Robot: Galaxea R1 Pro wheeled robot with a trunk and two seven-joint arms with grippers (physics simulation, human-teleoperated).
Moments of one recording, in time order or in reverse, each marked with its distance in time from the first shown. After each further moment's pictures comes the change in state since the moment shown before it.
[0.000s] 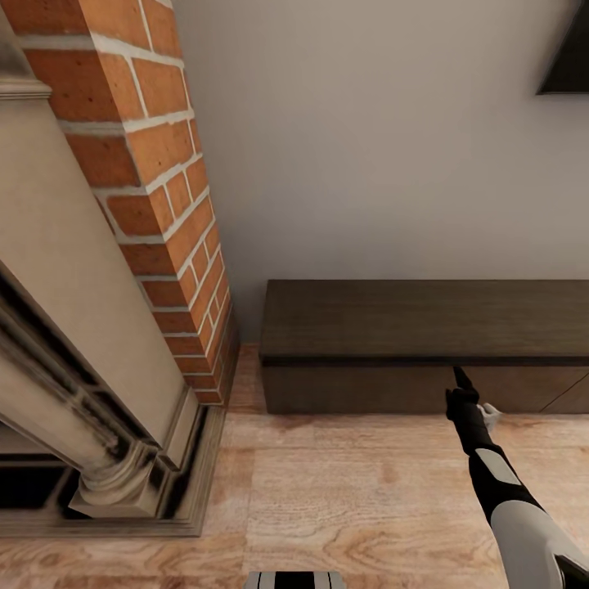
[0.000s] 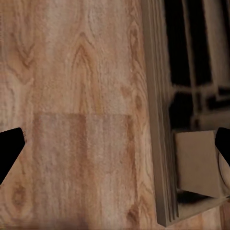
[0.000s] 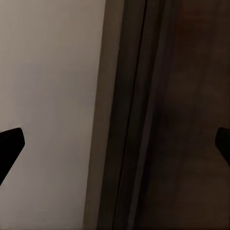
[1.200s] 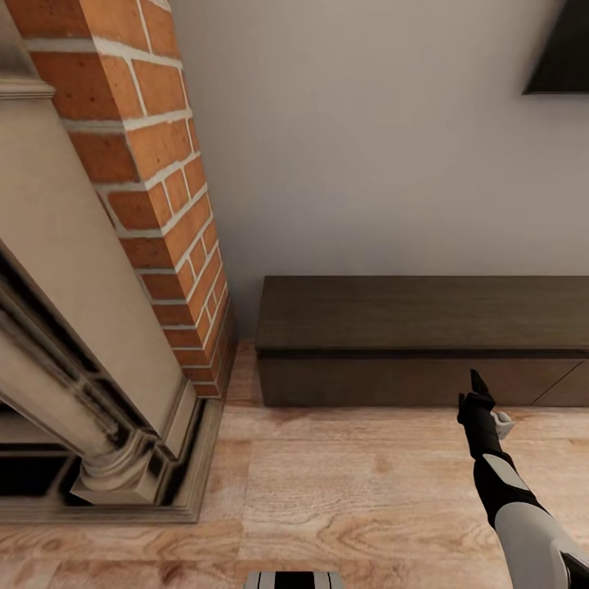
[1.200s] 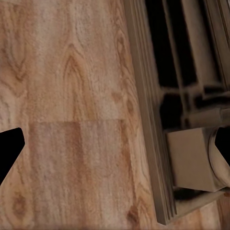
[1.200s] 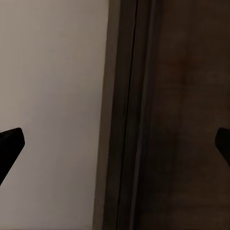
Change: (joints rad) left arm 0.000 0.000 -0.001 -0.082 0.012 -0.009 0.002; right arm -0.005 -0.013 -0.067 0.043 -0.056 -0.052 0.043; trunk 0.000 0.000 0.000
